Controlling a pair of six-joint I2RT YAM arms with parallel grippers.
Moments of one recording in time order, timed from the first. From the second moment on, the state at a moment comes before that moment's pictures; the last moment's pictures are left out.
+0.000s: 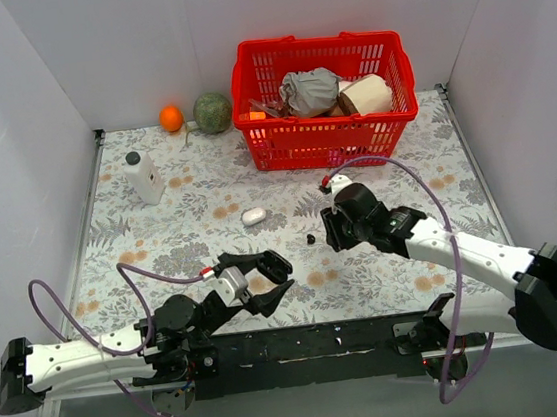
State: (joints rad) left arm -1.38 0.55 0.27 0.50 -0.33 0.11; right arm 0.79 1.16 0.77 -0.41 0.08 0.29
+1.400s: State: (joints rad) left arm -1.38 0.47 0.23 0.33 -0.32 0.02; right arm 0.67 1.70 0.93 -0.14 -0.18 0.23
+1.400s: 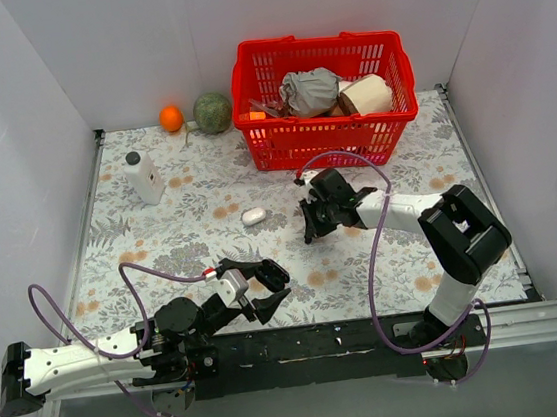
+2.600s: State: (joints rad) left arm -1.36 0.68 0.23 0.54 -0.29 0.20; right arm 1.07 0.90 1.27 -0.69 -0.18 -0.06
